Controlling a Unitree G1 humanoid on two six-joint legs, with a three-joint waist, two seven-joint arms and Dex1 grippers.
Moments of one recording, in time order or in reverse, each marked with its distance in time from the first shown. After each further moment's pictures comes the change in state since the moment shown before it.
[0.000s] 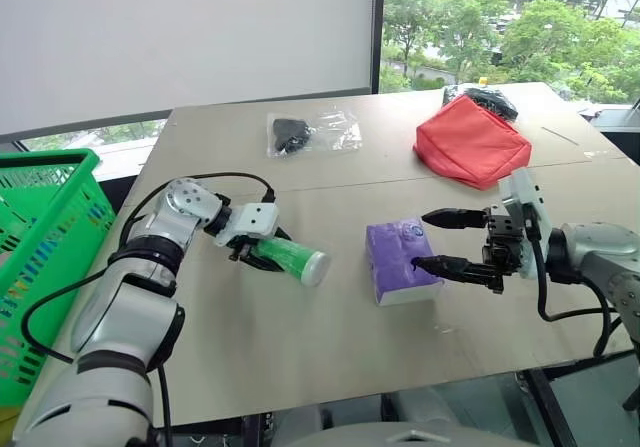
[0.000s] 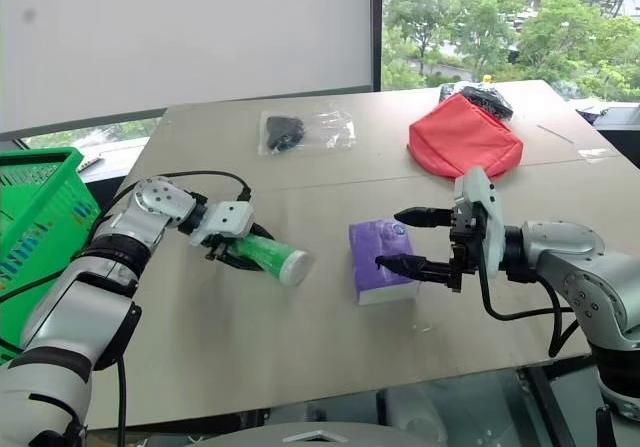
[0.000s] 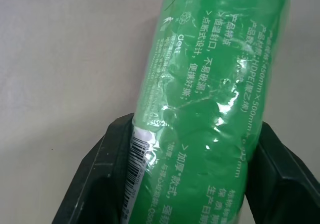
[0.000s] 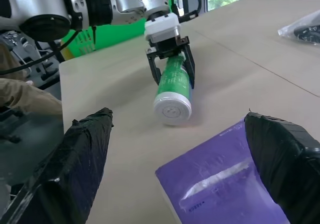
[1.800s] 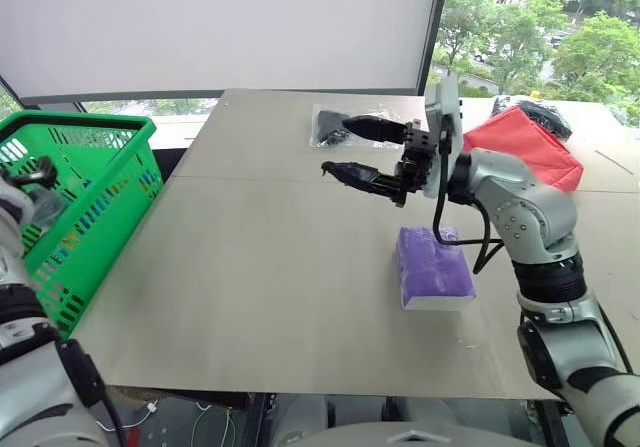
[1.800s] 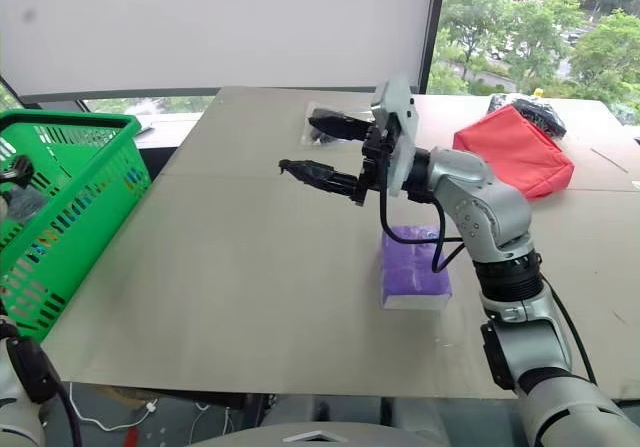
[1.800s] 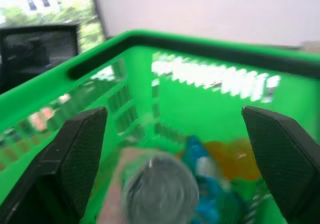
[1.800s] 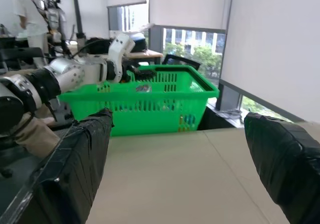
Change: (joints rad) left arm 0.298 0.182 1.024 -0.365 -0.215 0.767 1.259; right arm -0.433 0.403 0.186 0.336 -0.222 -0.241 -0.112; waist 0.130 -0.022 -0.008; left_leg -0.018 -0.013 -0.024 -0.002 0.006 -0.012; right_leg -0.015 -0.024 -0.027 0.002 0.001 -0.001
